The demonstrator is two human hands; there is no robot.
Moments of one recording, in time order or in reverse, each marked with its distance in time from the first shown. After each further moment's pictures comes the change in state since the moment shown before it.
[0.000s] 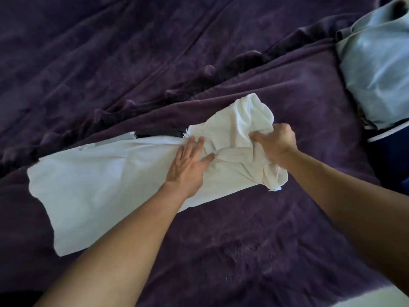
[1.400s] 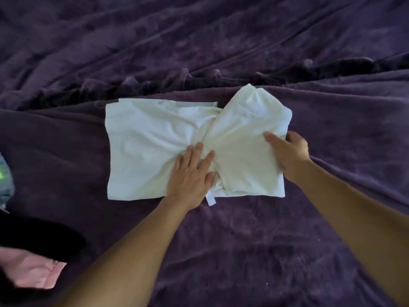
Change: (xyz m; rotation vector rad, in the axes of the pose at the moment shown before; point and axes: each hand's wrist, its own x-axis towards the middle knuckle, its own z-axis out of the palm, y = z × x) left_hand -0.119 -0.090 0.091 -0.243 0.165 -0.357; right_hand -0.069 -0.048 0.137 0.386 -0.142 -0.061
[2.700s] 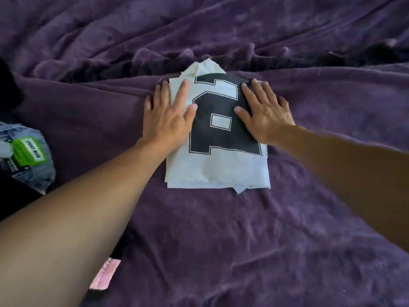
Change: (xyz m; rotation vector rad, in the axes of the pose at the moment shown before) left_hand 0.031 -0.194 -0.047 0.008 0.271 -0.234; right_hand -0.025 -0.020 0.190 -1.256 -0.166 -0.800
